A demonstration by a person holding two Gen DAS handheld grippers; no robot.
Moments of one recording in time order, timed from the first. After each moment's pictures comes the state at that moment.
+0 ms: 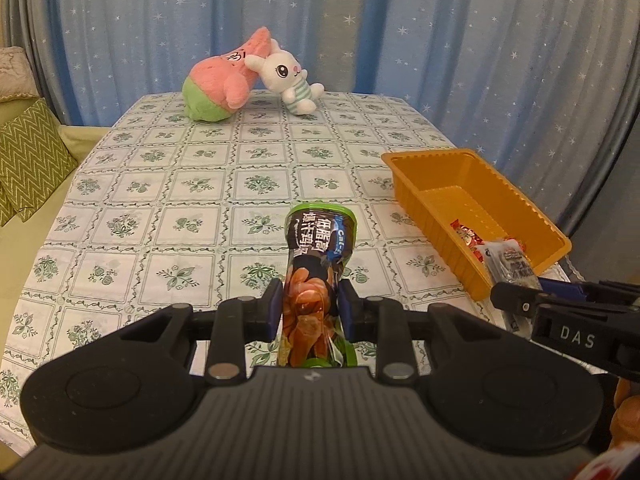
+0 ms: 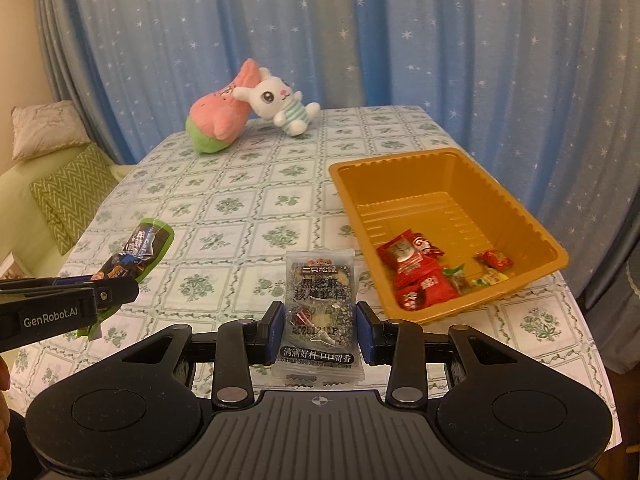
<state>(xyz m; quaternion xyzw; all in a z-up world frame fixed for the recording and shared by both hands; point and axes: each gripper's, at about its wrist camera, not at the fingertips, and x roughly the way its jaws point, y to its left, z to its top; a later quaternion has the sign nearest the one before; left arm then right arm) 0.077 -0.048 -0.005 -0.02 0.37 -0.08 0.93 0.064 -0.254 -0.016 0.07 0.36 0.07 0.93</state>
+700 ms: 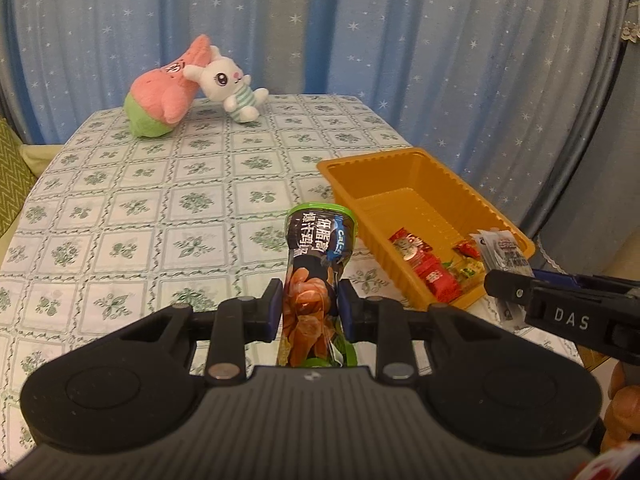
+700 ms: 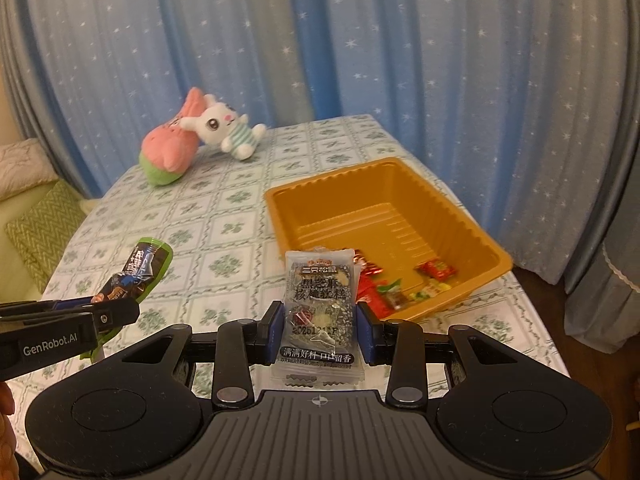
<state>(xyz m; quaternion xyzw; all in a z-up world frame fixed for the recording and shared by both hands) 0.100 -0.111 0.003 -0.01 0.36 -0.13 0.92 0.073 -0.313 -0.006 0.10 0.35 0.02 0.93</state>
